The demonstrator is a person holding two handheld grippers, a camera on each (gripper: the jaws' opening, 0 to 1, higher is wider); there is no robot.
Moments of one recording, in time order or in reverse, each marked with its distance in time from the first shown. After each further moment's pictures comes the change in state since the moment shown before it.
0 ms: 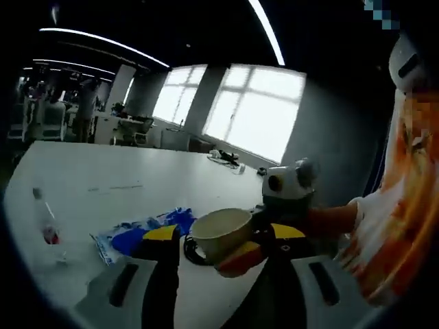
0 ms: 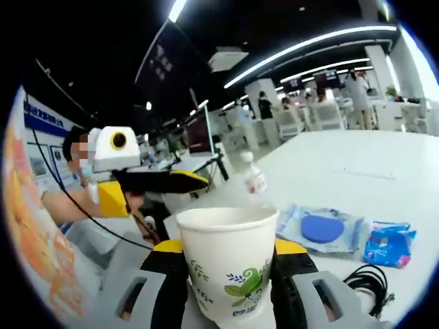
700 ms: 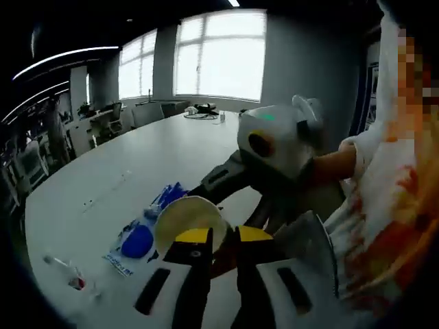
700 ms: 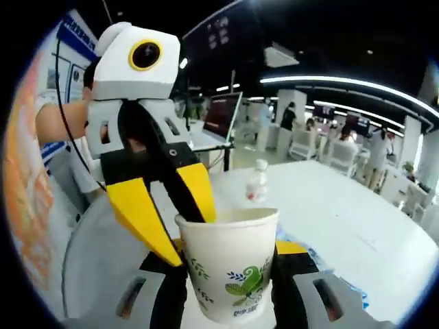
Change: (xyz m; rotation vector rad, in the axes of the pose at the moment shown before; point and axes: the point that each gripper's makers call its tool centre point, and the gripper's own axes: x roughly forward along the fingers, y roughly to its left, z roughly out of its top) left arm 0.021 -0.022 -0.035 0.268 0.373 -0.075; right arm 0.011 0.008 0.008 -0.427 0.100 -0.046
